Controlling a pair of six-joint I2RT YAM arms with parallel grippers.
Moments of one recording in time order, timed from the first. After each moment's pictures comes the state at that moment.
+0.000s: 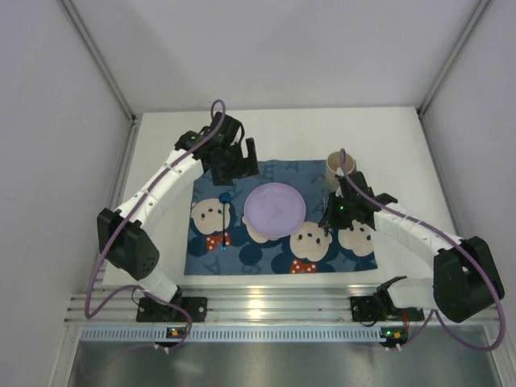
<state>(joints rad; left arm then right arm) -0.51 1.64 1.60 -0.95 0.05 -0.66 0.43 1.27 0.74 -0.46 -0.16 0.56</state>
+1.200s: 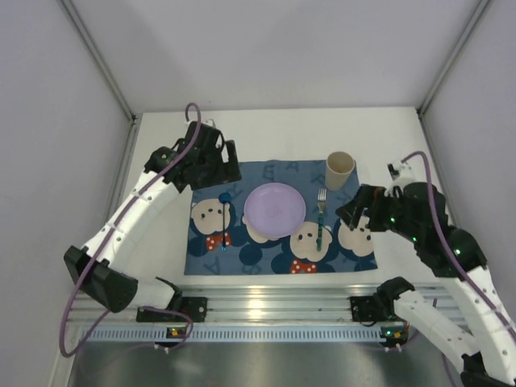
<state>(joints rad) -0.51 1.41 1.49 -0.98 -0.10 -0.63 0.44 0.70 0.98 -0.84 -0.10 0.51</state>
